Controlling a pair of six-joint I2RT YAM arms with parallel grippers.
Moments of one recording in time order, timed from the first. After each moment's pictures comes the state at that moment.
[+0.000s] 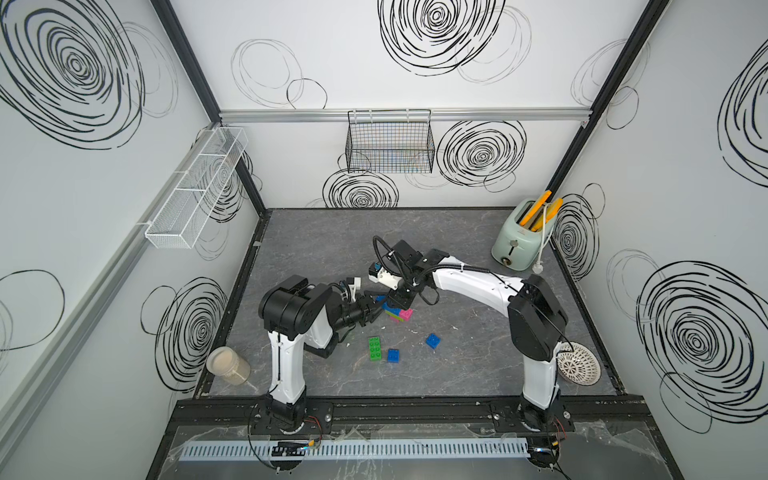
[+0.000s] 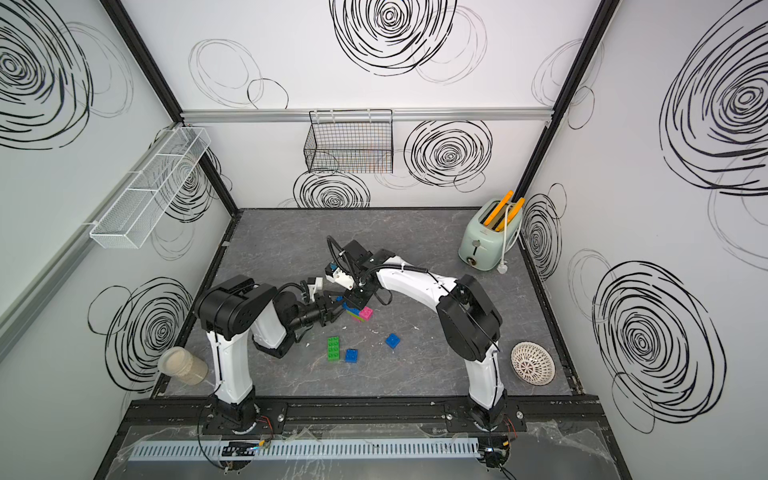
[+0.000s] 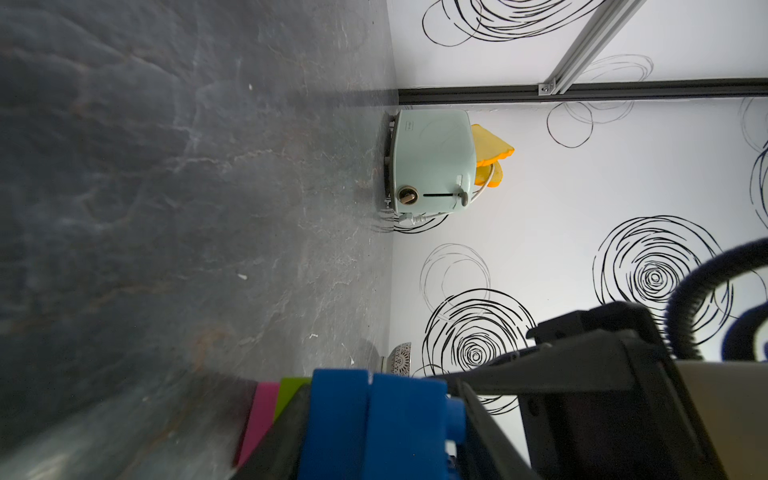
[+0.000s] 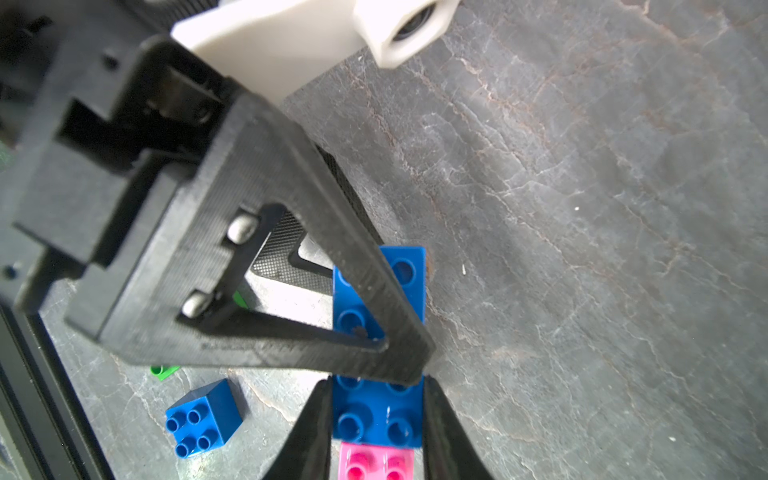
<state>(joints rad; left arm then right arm) -0.33 2.04 0.35 1.52 0.74 -1.44 0.85 1.95 1.54 -0.77 -0.20 -0.21</state>
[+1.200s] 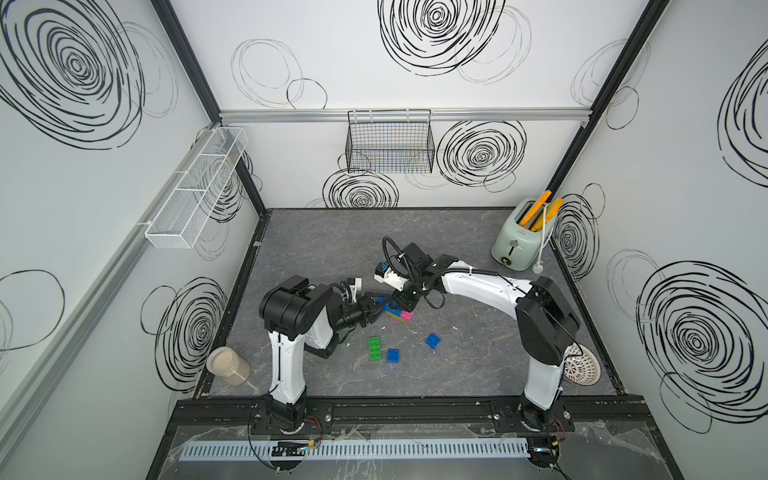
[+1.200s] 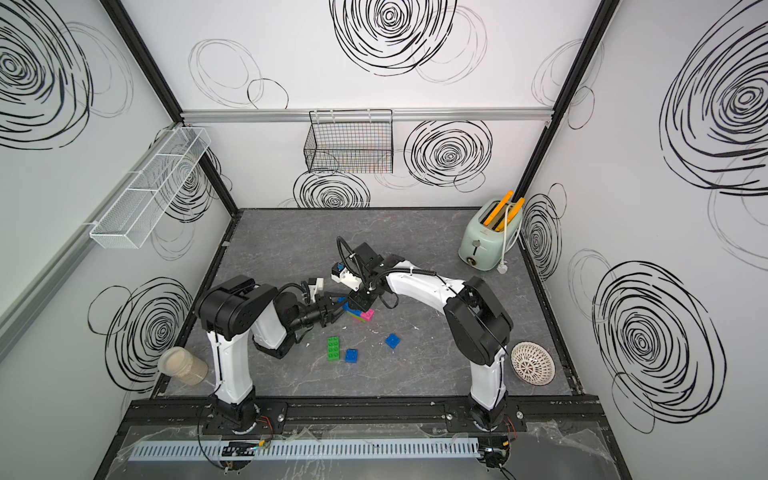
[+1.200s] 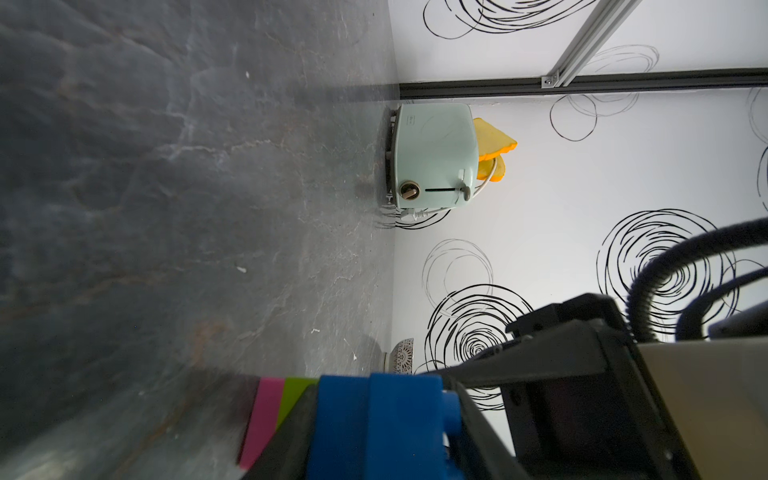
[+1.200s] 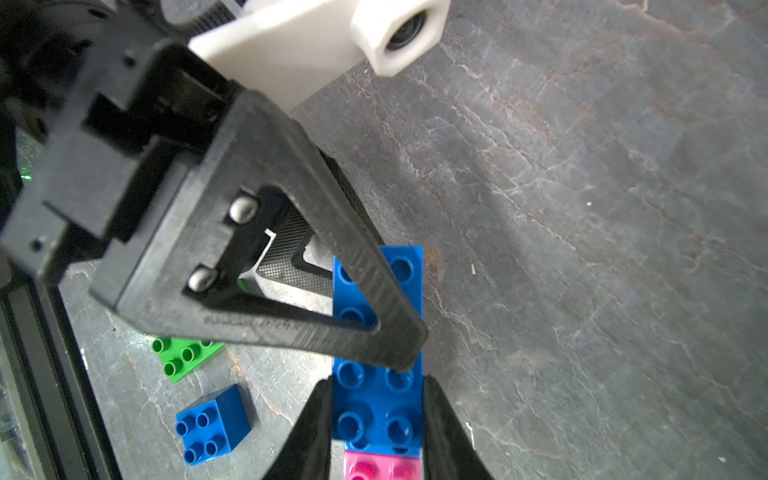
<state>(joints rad) -0.34 2.04 0.35 1.51 0.74 -1.43 0.81 1.88 1.39 -0.64 -0.27 -0.18</state>
